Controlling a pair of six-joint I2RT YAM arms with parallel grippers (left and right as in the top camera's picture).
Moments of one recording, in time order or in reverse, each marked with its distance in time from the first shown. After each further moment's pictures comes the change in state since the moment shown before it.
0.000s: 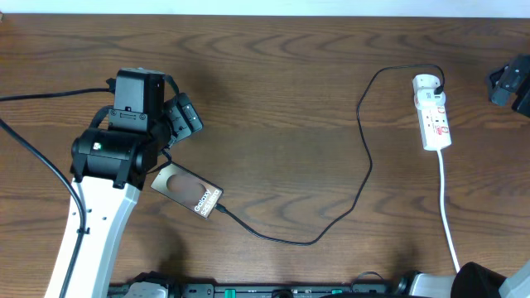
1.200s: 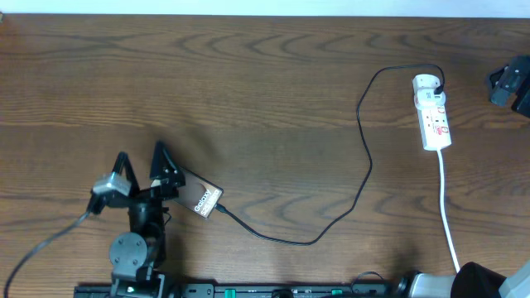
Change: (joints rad) left arm 0.021 -0.972 -1.228 1.352 -0.167 0.102; right arm 0.000 0.000 -0.004 -0.001 0.004 0.003
